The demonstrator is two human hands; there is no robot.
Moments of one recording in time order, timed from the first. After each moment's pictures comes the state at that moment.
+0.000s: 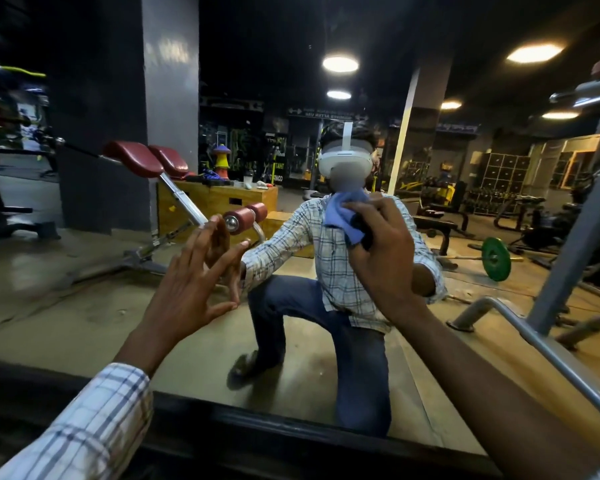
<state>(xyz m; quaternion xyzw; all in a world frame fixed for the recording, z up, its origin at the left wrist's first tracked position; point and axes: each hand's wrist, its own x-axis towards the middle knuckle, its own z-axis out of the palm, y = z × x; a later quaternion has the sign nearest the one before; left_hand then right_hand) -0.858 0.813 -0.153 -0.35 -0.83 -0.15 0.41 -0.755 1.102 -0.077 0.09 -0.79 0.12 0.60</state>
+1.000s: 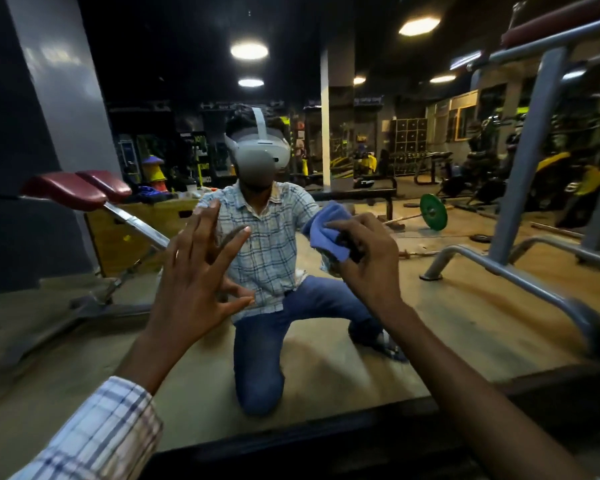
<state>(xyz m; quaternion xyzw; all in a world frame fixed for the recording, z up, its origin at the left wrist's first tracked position) -0.974 0.679 -0.095 -0.46 -0.75 -0.15 0.46 -0.831 0.929 -0.096 0.00 -0.76 0.18 0.62</state>
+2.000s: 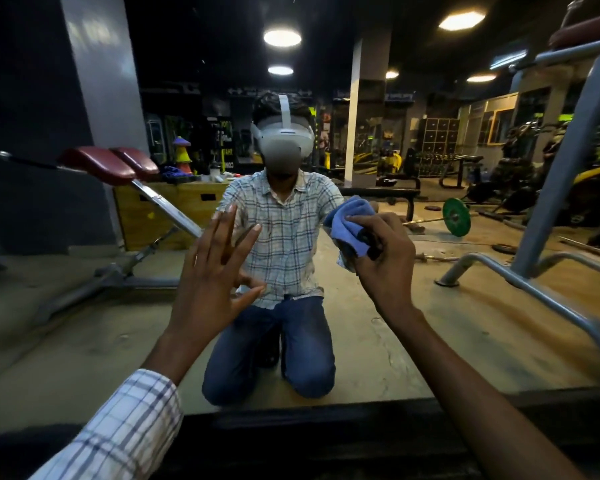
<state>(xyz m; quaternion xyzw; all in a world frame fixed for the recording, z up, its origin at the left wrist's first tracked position) -0.965 0.673 -0.127 -0.41 -0.78 -0.17 0.45 -0.835 0.923 -0.104 0.00 -0.75 0.22 0.63</state>
